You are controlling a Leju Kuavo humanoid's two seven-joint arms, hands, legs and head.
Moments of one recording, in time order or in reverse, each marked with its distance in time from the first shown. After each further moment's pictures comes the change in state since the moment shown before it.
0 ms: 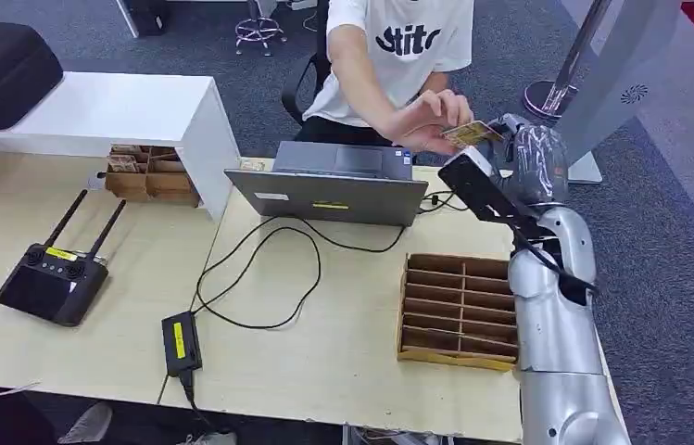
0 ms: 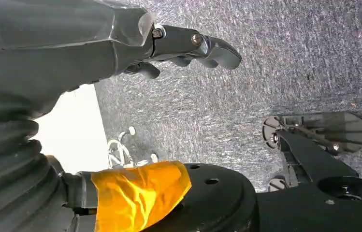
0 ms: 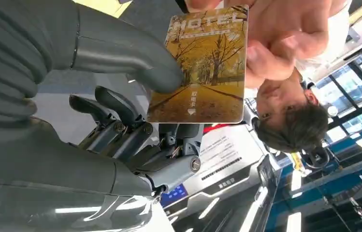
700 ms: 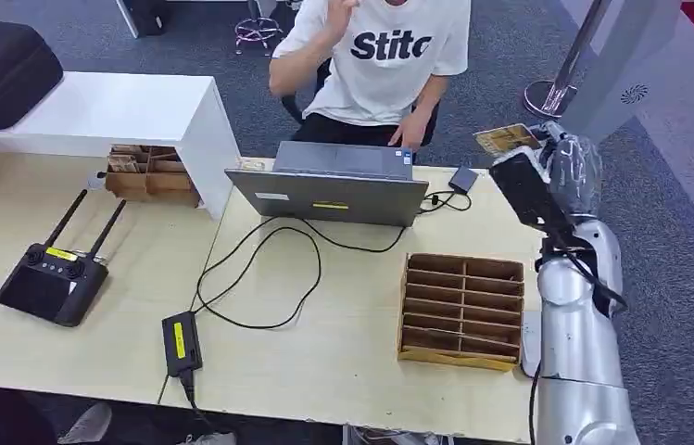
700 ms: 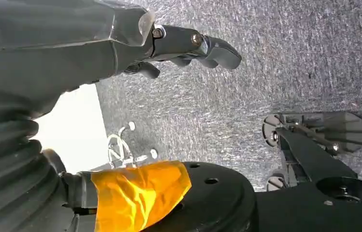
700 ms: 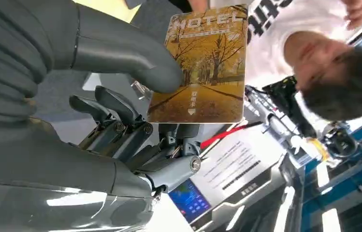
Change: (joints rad) left arm 0.001 -0.001 0.000 0.000 0.033 0.003 0.002; right arm 0.043 -0.037 -0.113 -0.054 -0.164 0.035 -0.022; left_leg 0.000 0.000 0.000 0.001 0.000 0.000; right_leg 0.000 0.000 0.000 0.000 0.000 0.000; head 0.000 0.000
